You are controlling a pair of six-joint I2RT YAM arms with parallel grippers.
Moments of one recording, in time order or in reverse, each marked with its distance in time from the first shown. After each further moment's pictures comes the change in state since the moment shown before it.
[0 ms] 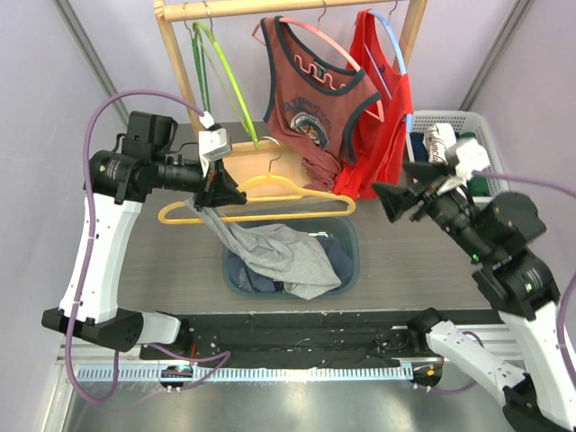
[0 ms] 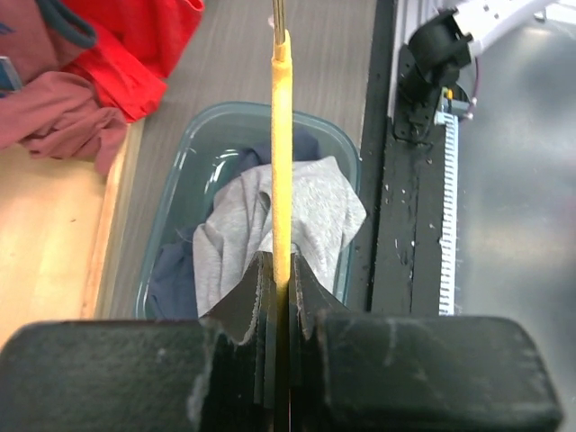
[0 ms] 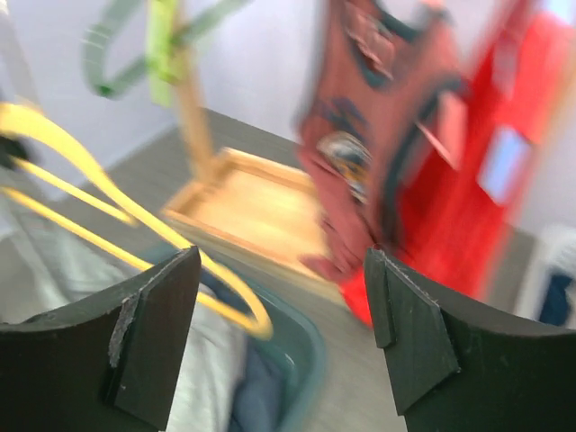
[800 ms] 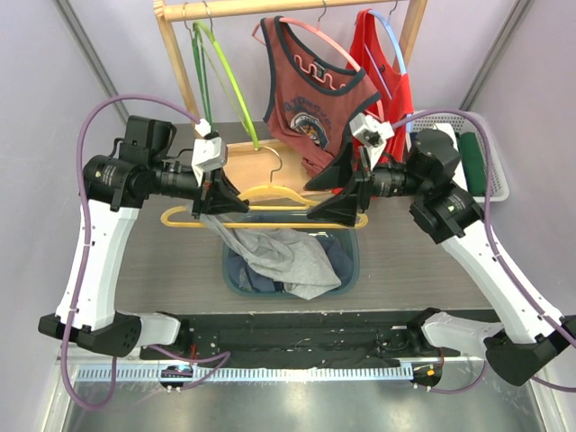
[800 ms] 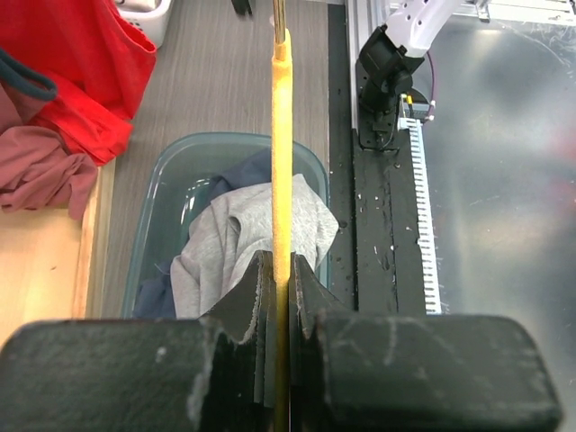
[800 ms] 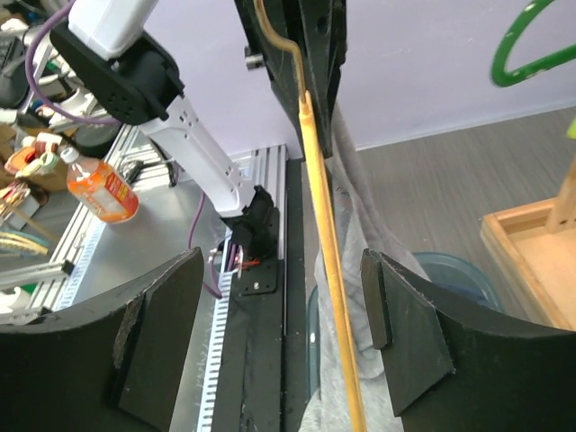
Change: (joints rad) left arm -0.026 -0.029 -0.013 -0.049 0.108 0.096; right arm 0.030 0.448 0.124 0.342 -1.015 0.272
